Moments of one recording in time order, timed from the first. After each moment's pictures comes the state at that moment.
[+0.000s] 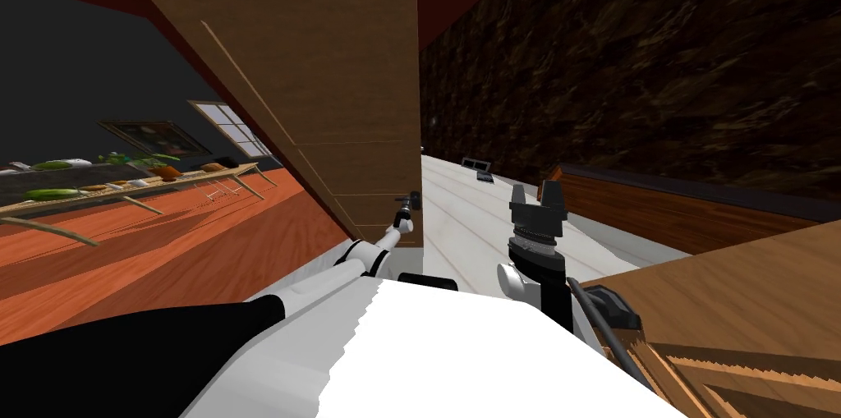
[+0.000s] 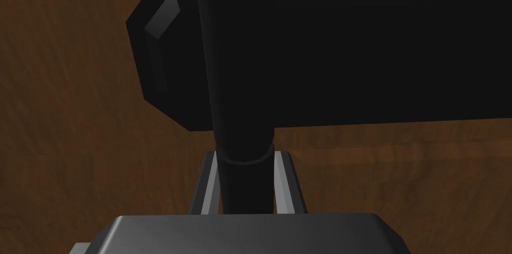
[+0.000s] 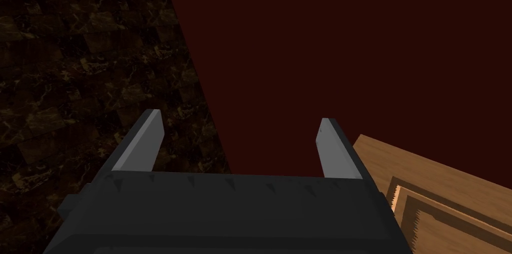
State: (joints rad) arm -0.61 0.00 0.00 -0.46 0.52 -0.58 -0.42
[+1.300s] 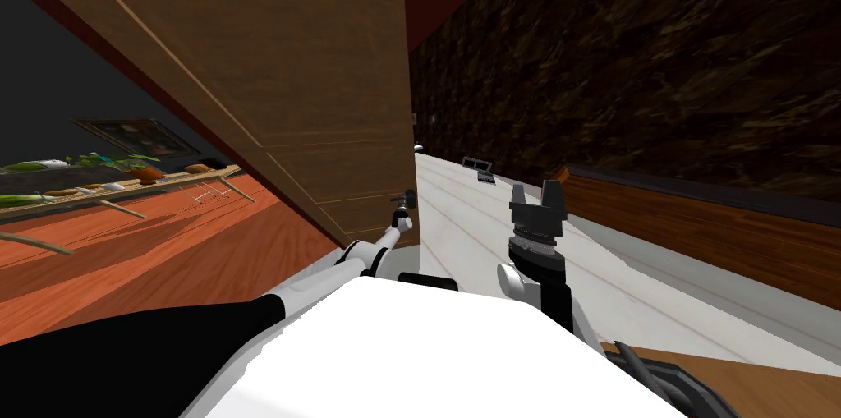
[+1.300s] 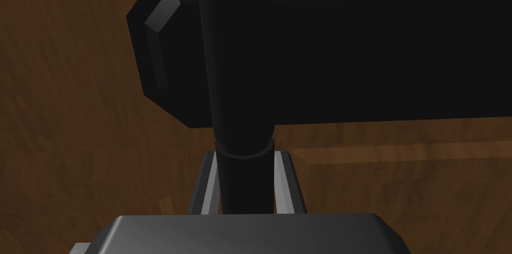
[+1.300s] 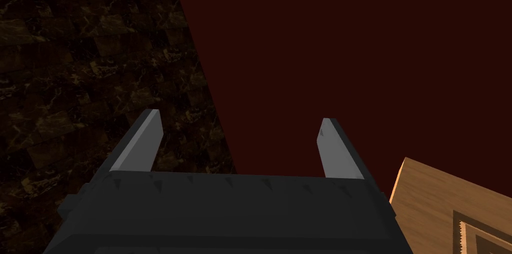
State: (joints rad) arm -0.62 0.00 0.09 -0.46 0.61 -0.64 -0.54
